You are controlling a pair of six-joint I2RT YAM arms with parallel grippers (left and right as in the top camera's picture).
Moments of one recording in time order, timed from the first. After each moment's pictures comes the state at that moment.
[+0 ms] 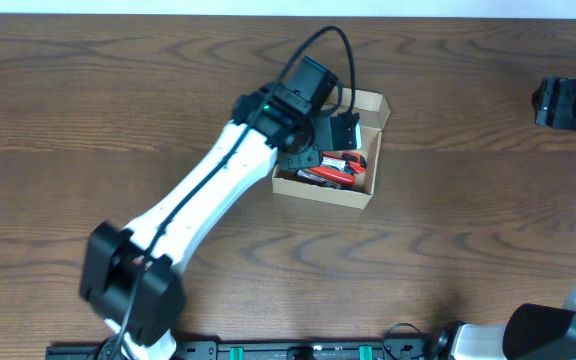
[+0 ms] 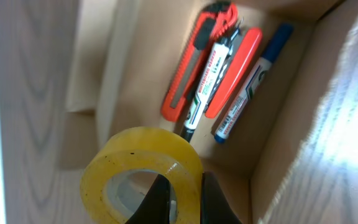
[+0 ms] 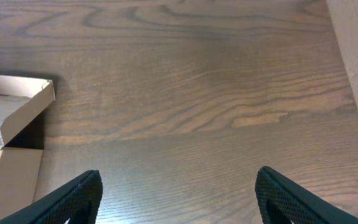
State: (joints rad) left arm -0.64 1.87 1.65 -0.92 0.02 0.89; right arm -0.41 1.56 1.75 -1.10 -0.13 -0.25
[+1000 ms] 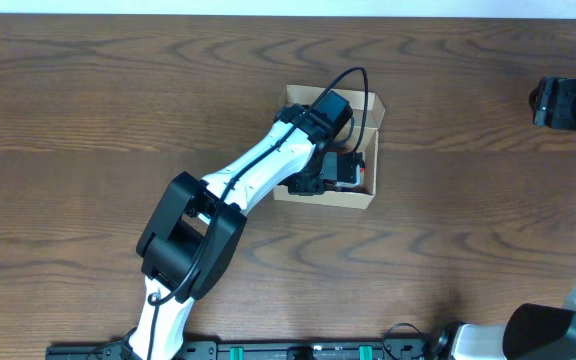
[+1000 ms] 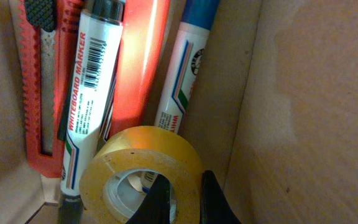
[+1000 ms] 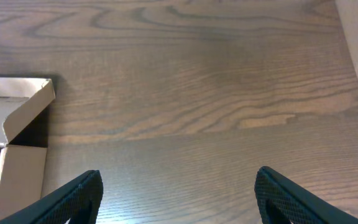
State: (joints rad) left arm -0.68 2.13 1.65 -0.98 0.06 0.93; right arm -0.41 1.56 1.75 -1.10 -0.16 -0.25
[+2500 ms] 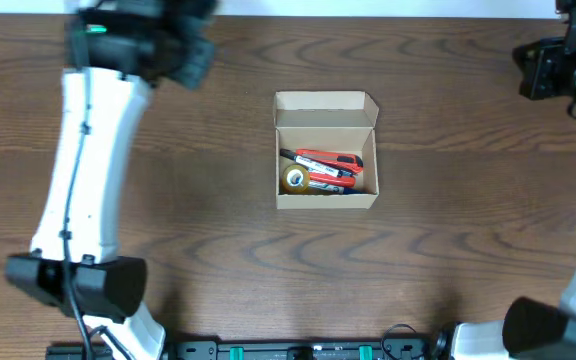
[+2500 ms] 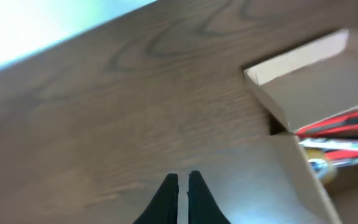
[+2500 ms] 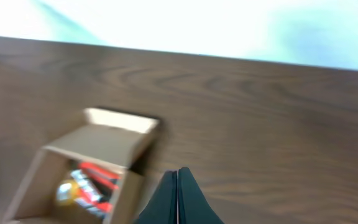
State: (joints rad) left arm -0.12 1.84 2.13 -1.26 0.12 0.24; right arm -0.31 1.63 1.92 -1.10 -0.55 -0.24
